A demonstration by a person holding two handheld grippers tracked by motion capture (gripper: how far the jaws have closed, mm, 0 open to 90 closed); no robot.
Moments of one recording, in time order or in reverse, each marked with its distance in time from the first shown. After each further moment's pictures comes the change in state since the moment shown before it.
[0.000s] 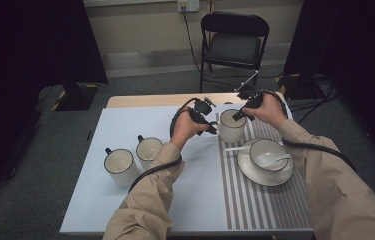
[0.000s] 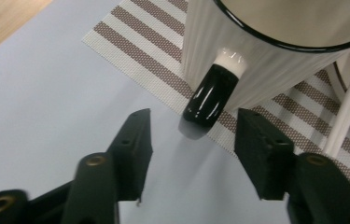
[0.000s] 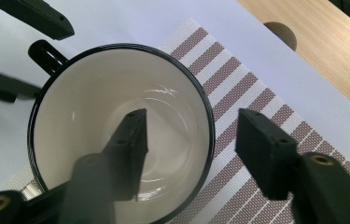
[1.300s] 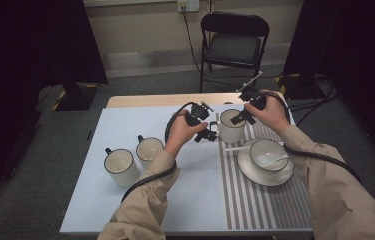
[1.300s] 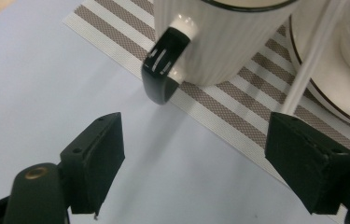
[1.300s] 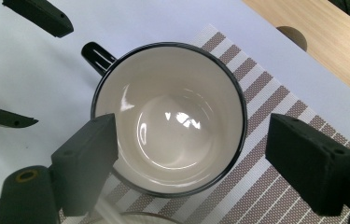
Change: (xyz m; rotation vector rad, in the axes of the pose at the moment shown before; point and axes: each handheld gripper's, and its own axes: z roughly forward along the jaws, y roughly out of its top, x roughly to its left) left arm -0.017 -0.017 -0.020 -0.005 -0.033 0.001; right arm 0.019 -0.008 -0.020 -0.036 0.024 0.011
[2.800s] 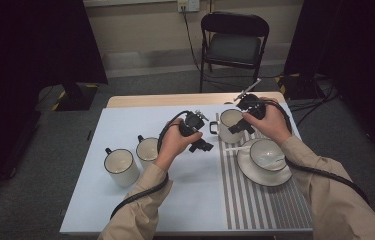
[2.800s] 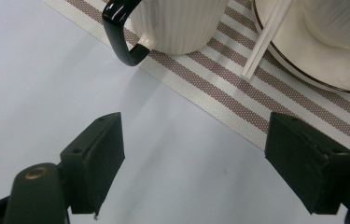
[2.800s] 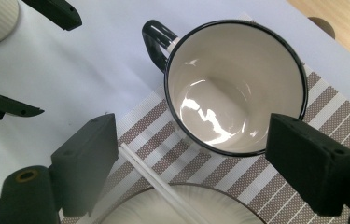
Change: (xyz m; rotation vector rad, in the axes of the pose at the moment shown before) left arm -0.021 -0.028 -0.020 -0.017 -0.005 0.032; right arm 0.039 -0.014 -0.017 0.015 0.009 -0.018
